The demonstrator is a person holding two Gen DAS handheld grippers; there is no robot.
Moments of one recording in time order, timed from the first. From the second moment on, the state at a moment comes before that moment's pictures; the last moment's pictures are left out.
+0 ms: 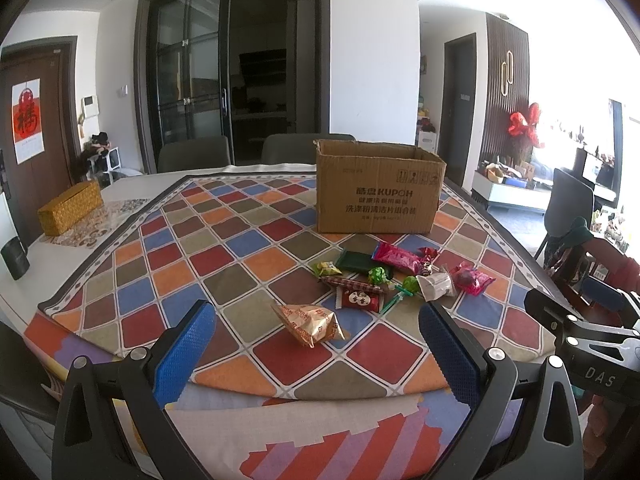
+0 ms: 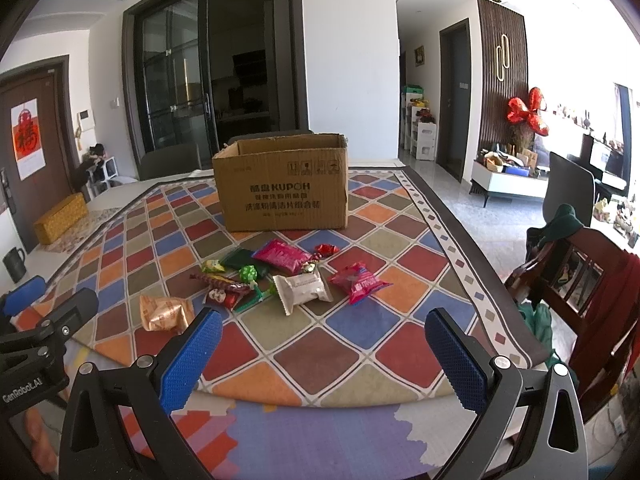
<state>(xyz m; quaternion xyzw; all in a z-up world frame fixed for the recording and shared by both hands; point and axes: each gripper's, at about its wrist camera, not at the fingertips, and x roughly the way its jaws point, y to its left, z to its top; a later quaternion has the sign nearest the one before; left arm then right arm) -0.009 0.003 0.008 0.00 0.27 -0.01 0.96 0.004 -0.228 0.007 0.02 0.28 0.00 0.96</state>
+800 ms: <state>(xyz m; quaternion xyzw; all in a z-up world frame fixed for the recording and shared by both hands) 0.063 0.025 -0.032 -0.05 0.36 -0.01 0.93 0.078 -0.190 -0.027 -0.03 0.35 0.09 0.93</state>
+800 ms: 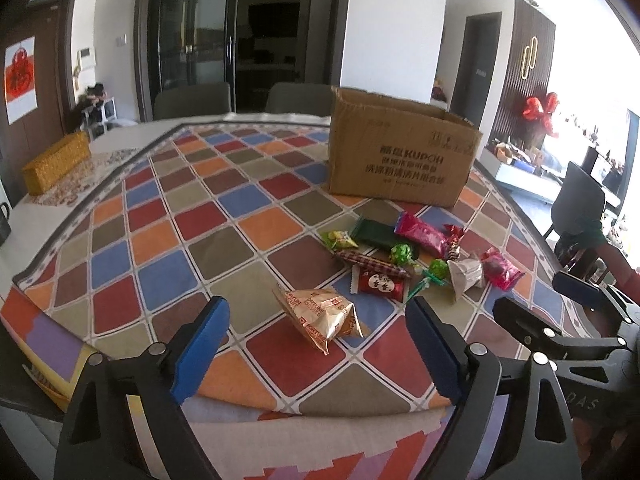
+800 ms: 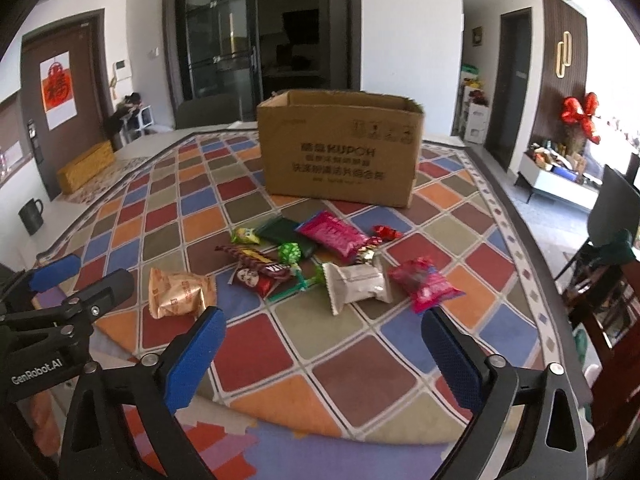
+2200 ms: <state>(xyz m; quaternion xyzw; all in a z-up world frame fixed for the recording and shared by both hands) 0.152 0.049 -0.086 -0.14 0.44 -0.04 0.88 0.197 -0.129 -0.083 -0.06 0.43 0.19 0.88</state>
